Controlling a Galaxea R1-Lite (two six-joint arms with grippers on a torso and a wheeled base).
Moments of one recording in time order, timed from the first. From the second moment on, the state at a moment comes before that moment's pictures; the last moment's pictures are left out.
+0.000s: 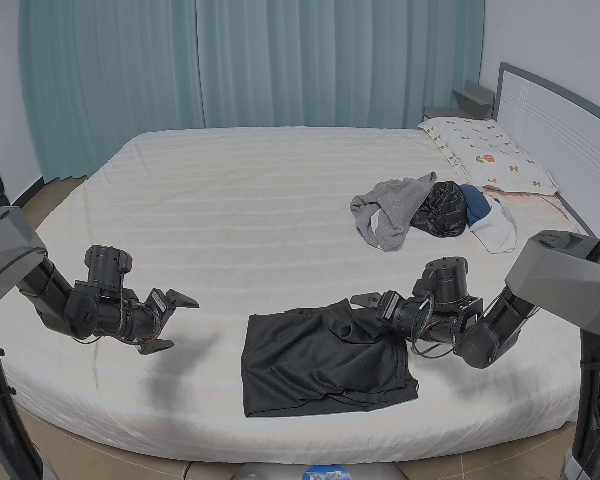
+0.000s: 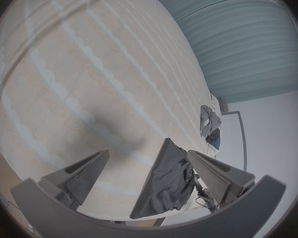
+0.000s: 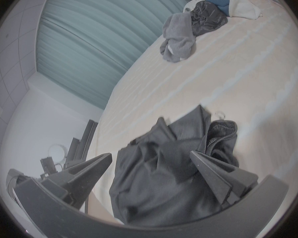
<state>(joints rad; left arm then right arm) -0.06 2.08 -0.81 -0.44 -0.40 -0.93 0.43 2.31 -0.90 -0.92 0.18 0.84</state>
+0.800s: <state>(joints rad) -0.06 2.09 -0.82 -0.44 -0.38 -0.93 0.31 2.36 -0.91 -1.03 0.24 0.72</state>
